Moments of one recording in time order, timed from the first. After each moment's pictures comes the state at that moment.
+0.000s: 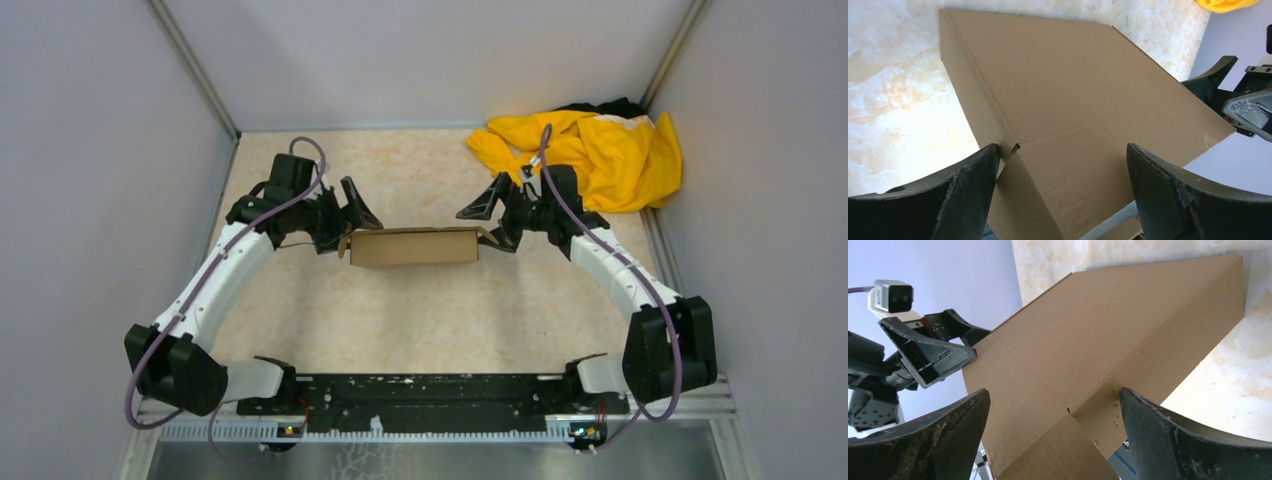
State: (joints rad) left arm -0.34 1.29 1.20 -0.77 0.34 -0.72; right arm 0.27 1.31 0.92 -0.24 -0.72 0.97
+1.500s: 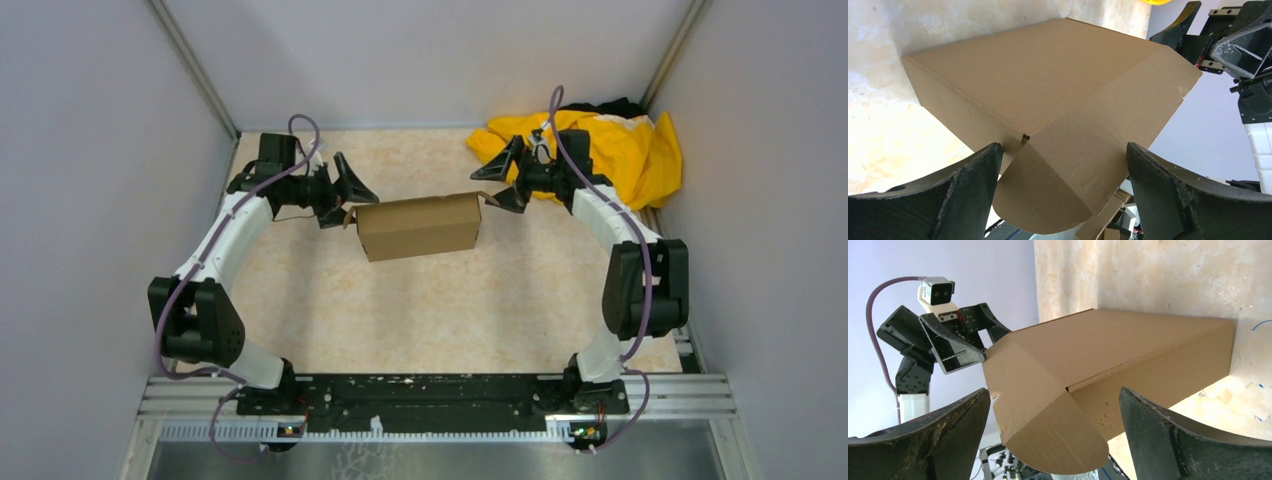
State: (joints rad) left arm -0.14 1.52 1.30 -0.63 0.69 -0.59; right arm 0.10 1.65 1.21 -0.17 -0.92 0.87
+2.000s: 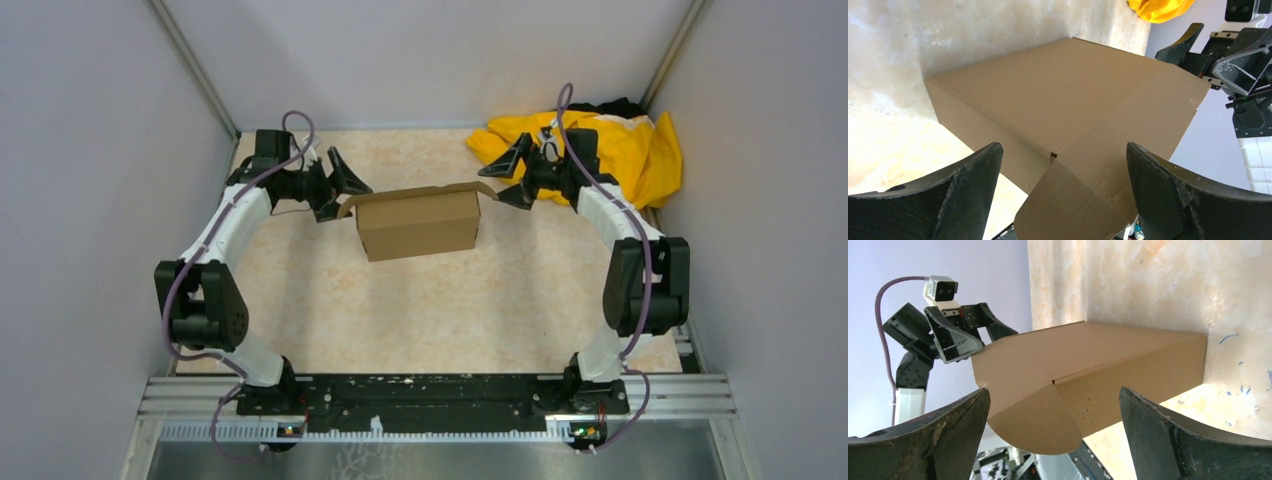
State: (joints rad) left arm -0.08 1.60 1.32 -0.59 0.72 -0.59; right arm 0.05 1.67 1.21 -0.15 -0.92 0.85
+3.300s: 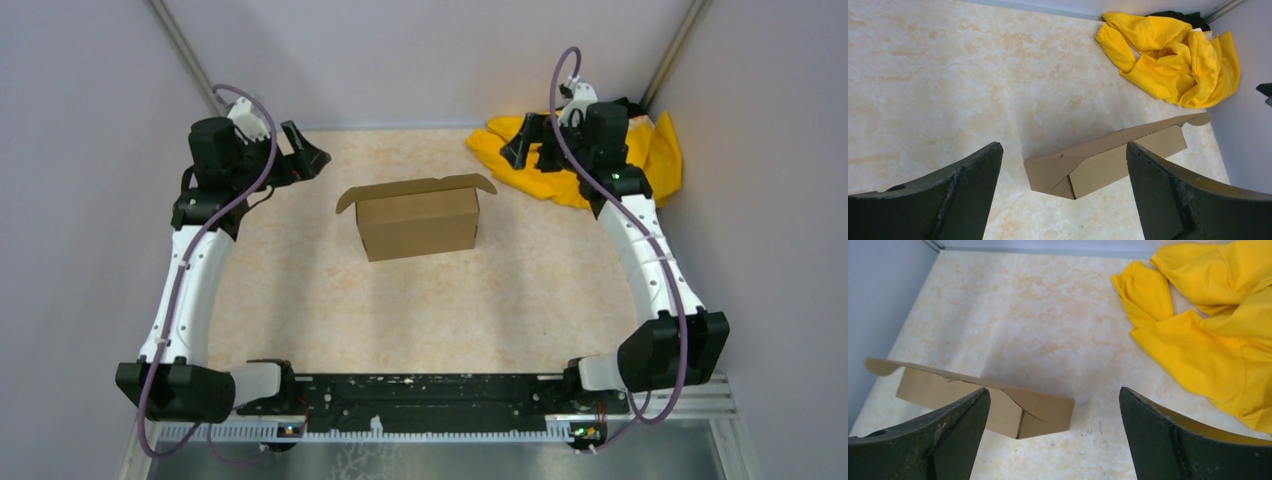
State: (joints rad) left arm -0.05 1.25 1.39 -0.50 0.33 -0.34; right arm 0.12 1.36 1.35 -0.39 -0.38 0.19
